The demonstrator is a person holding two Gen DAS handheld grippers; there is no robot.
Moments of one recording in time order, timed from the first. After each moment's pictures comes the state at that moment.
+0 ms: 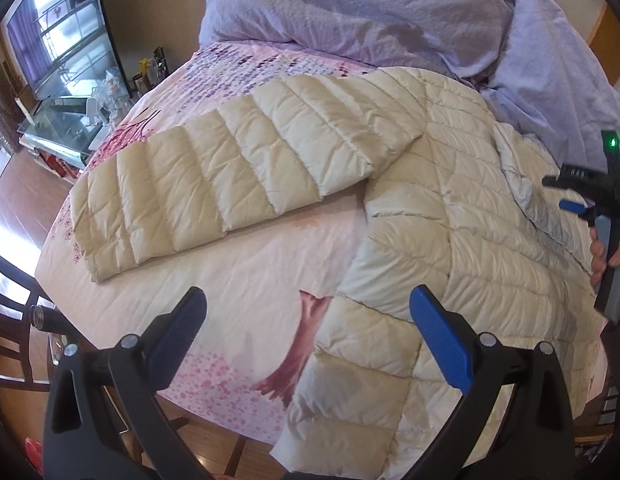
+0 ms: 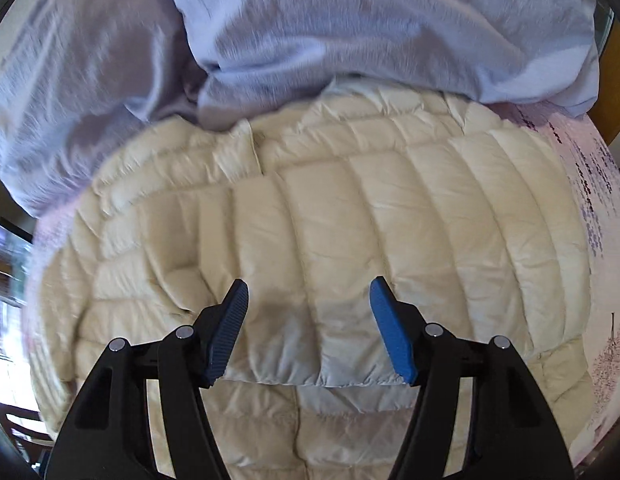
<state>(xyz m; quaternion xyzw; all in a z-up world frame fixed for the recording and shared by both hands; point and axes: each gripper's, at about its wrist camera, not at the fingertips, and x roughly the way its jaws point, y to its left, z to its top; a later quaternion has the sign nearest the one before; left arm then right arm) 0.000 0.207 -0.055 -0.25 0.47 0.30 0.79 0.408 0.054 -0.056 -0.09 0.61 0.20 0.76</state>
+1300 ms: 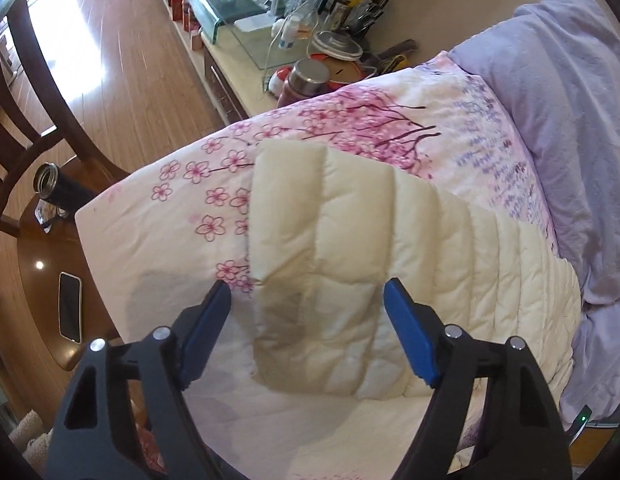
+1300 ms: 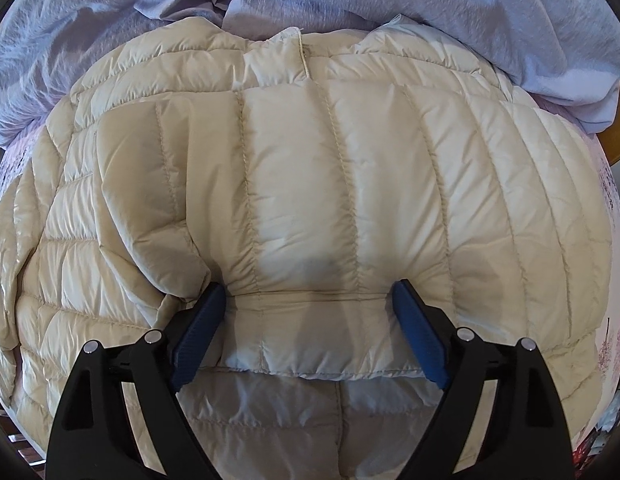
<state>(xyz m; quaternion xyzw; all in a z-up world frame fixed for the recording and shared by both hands) -0.127 0.407 -0.120 -0.51 0.38 0.46 0.62 0.373 0.087 -0.100 -0.18 0.63 0.19 0.73</state>
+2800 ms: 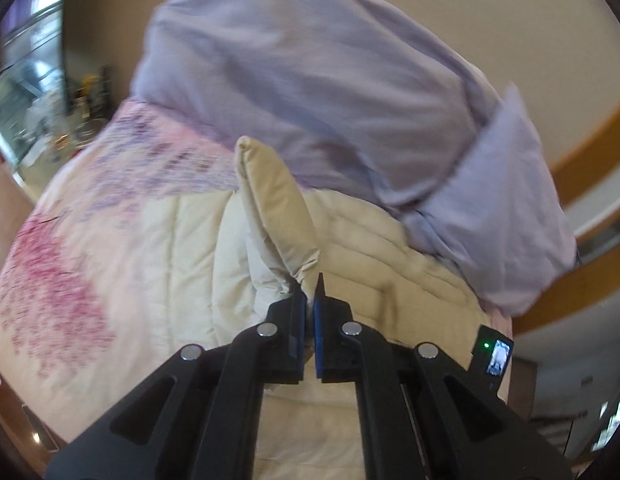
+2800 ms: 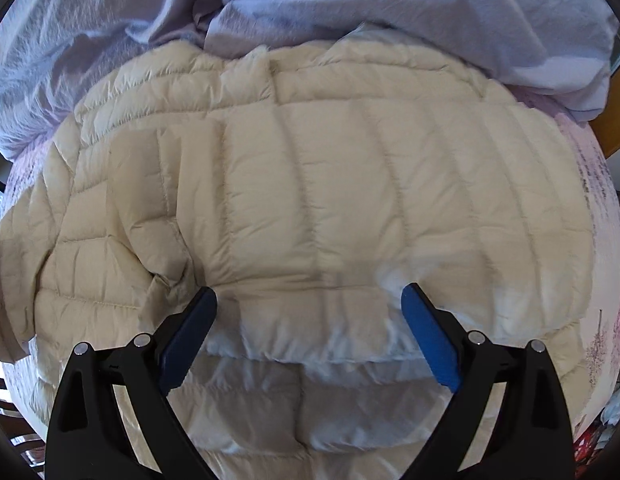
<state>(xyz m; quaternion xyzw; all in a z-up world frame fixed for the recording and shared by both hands) 0.132 0.270 0.043 -0.36 0.37 0.22 0.82 0.393 0.056 -0.066 -0.16 0.63 0.19 0.74</state>
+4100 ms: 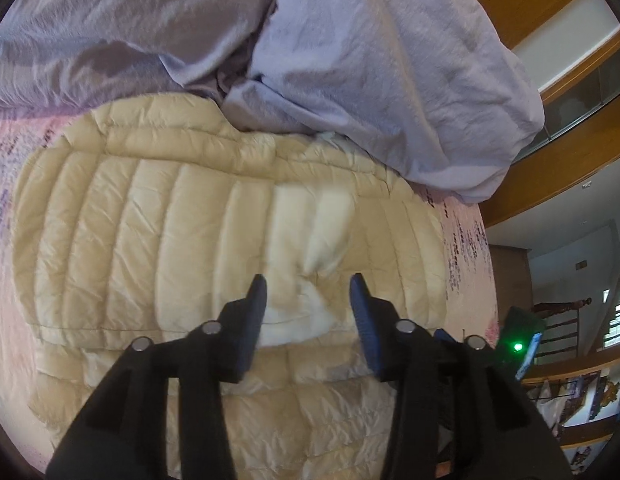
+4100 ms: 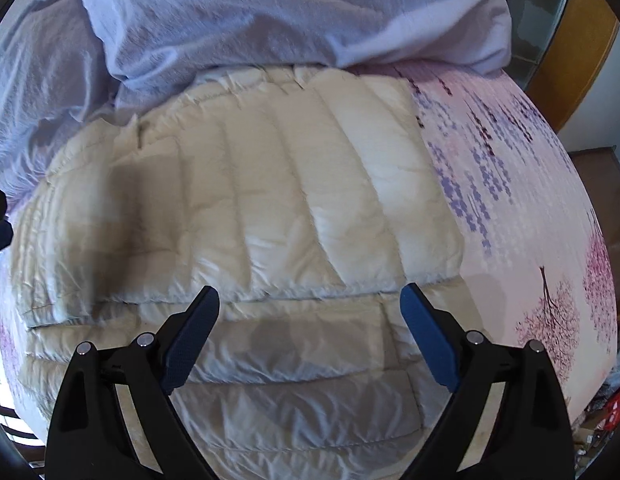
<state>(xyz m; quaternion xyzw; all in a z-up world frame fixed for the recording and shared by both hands) 0.286 0.098 -0.012 -0.29 0.49 0.07 0.82 0.407 -0.087 -0.029 -0.09 0.60 0.14 0.78</state>
